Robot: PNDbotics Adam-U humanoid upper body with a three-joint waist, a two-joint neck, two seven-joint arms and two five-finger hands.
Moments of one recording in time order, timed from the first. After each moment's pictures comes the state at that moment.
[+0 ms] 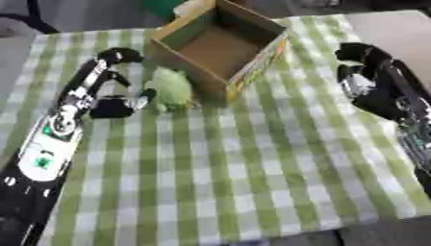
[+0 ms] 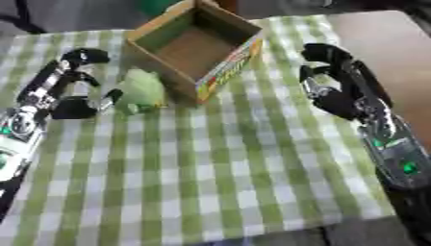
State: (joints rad) left arm -0.73 0.21 -0.18 -1.24 -0.36 -0.10 -0.17; right arm -0.29 -0.54 0.01 -1.60 0.03 -0.22 0.05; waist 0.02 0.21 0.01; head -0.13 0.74
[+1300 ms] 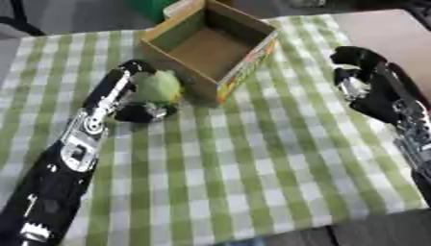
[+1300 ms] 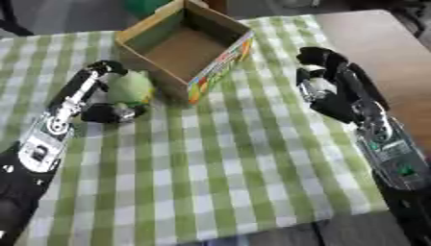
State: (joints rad) left arm -0.82 0.11 -0.14 -0.98 -0.70 -0.11 -0.10; right arm -0.30 -0.52 0.03 -1.59 0.02 -0.22 0.07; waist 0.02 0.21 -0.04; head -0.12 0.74
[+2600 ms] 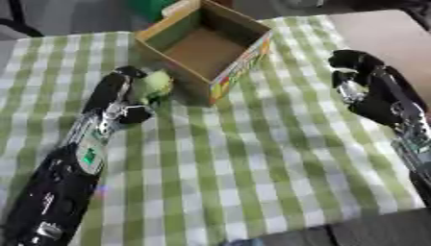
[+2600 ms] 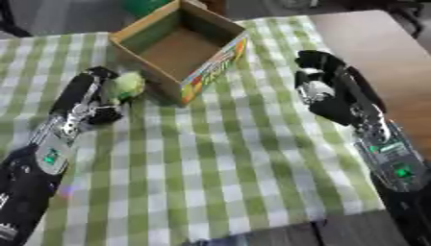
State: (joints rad) left arm -0.83 0.09 -0.10 -0.92 -0.92 -0.02 0.06; right arm -0.30 -0.52 0.03 -1.58 0.02 -0.23 0.07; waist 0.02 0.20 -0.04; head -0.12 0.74
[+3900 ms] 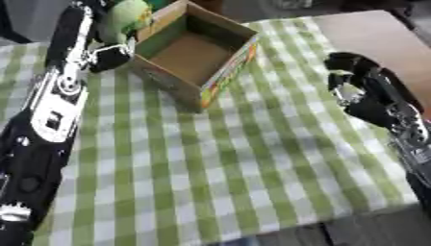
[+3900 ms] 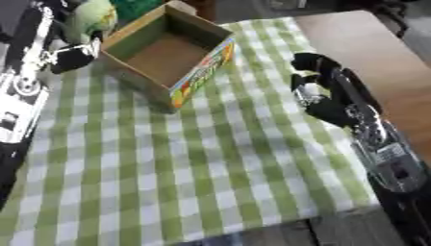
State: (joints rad) left arm -0.93 0.18 -0.09 -1.13 -0.74 0.00 0.10; right arm -0.32 -0.51 0.04 -1.58 0.02 -0.23 0.09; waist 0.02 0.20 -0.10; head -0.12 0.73
